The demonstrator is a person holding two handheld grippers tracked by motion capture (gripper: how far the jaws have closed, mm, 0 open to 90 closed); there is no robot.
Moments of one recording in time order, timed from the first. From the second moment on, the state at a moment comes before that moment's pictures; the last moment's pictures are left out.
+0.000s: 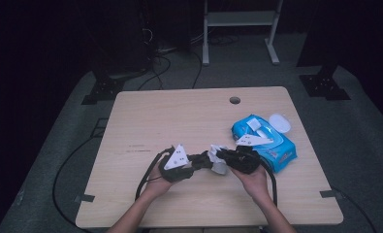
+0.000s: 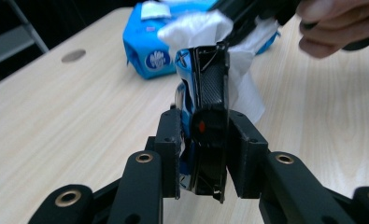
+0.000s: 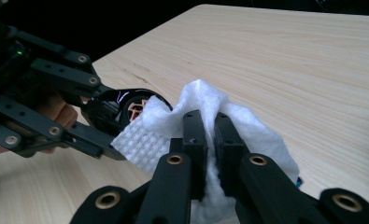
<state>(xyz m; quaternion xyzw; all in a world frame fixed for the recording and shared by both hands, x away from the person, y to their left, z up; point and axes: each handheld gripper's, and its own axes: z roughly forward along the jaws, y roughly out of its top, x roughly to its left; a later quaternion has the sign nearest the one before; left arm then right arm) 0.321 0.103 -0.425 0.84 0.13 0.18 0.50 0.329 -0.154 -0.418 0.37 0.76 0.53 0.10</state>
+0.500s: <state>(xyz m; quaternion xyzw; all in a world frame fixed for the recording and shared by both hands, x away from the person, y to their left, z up) 0.318 0.108 -0.409 0.82 0.12 0.18 0.53 0.330 -0.155 -0.423 0.39 0.74 0.54 0.05</state>
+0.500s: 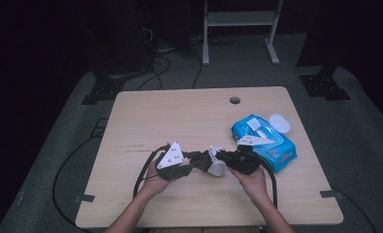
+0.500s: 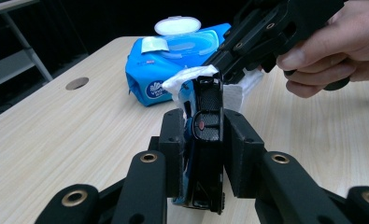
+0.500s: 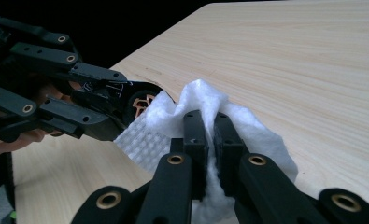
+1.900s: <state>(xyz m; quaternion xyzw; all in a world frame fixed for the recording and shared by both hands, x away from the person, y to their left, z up) 0.341 0.106 -0.421 0.78 0.20 0.10 0.58 0.340 -0.147 -0.435 0.39 0.74 0.54 0.01</state>
